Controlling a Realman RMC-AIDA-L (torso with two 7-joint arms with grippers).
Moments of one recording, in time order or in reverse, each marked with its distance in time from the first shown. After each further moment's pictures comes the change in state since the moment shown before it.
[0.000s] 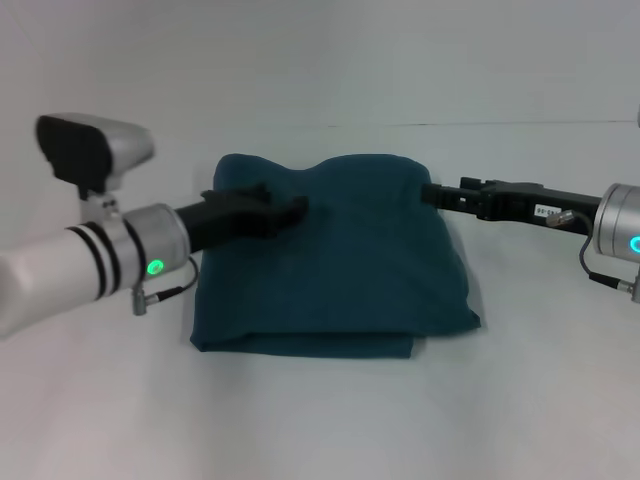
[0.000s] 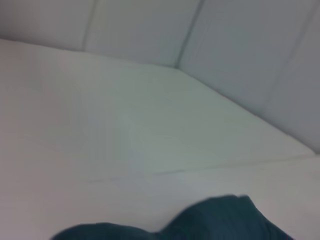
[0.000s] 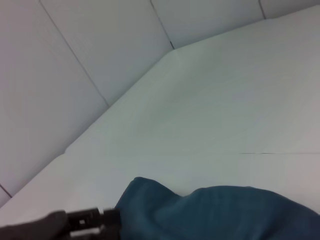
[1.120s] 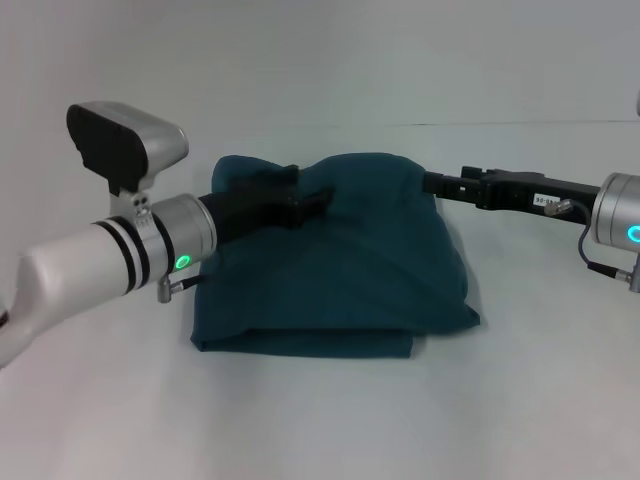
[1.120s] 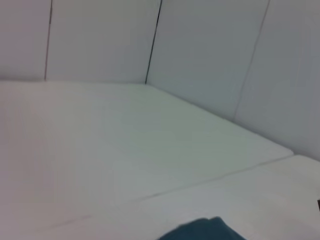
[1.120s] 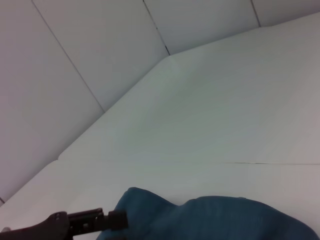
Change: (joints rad) left arm -0.059 -0.005 0.010 -0.099 -0.158 -0.001 0.252; right arm 0.014 -0.001 0.000 -0.002 0.003 0.023 -0.002
